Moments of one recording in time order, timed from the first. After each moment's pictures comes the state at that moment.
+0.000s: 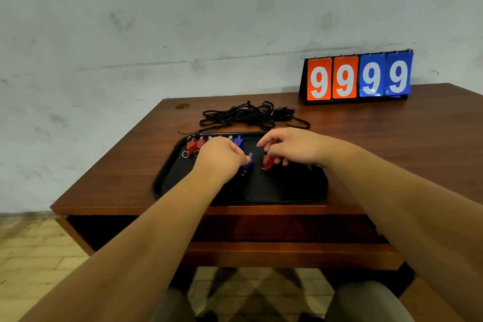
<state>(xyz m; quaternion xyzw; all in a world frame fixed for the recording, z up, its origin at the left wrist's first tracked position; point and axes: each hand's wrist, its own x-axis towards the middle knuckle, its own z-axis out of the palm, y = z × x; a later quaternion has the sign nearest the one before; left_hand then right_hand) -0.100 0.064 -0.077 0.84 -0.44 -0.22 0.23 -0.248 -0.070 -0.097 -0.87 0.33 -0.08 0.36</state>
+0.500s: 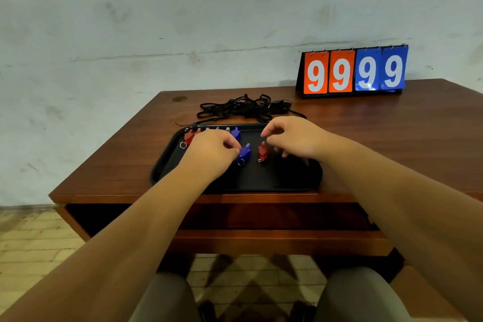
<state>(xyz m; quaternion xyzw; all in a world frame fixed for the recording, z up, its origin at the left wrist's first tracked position) -0.090 0.083 -0.080 0.83 -0.52 -0.14 0.17 -0.259 -0.057 -0.097 -0.87 0.35 -0.15 0.32</state>
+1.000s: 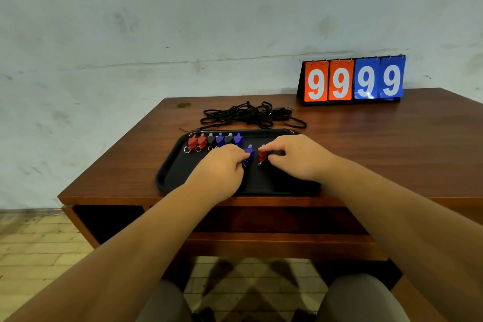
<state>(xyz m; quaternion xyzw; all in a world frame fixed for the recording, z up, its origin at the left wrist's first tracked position) -0.091 0.094 -0.113 0.76 -0.64 -0.04 0.10 -0.272 -0.038 -0.109 -0.93 0.31 -0.11 0.18</state>
